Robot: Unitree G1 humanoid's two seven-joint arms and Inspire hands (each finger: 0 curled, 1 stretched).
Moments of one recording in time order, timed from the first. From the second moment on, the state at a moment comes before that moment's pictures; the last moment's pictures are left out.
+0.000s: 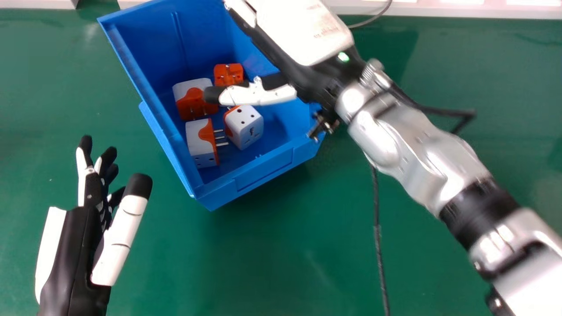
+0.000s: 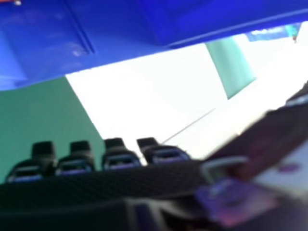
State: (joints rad) left arm 0.56 0.09 0.16 -0.47 0.08 -0.13 -0.08; right arm -0.78 -0.26 0.51 0.56 -0.83 -0.29 -0.27
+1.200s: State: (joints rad) left arm 0.45 0.13 0.21 -0.30 0.06 -0.16 -0.08; right arm 0.33 -0.04 0.09 -0.17 -0.32 -0.24 -0.34
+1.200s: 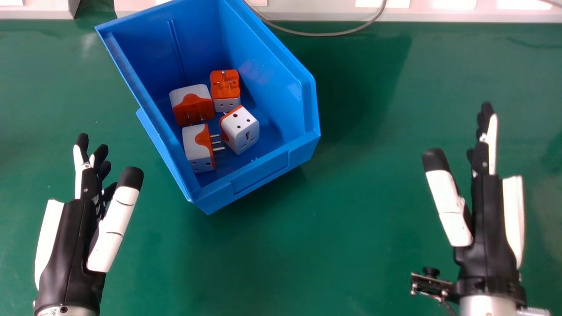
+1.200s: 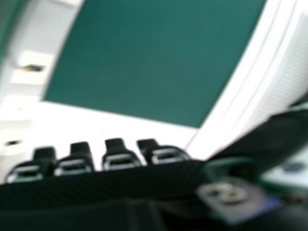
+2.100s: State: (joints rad) left arm 0.46 0.13 0.22 -0.24 0.07 -0.25 -0.06; right arm 0.50 -0.19 -0.05 -0.31 -0.20 -0.20 -0.01
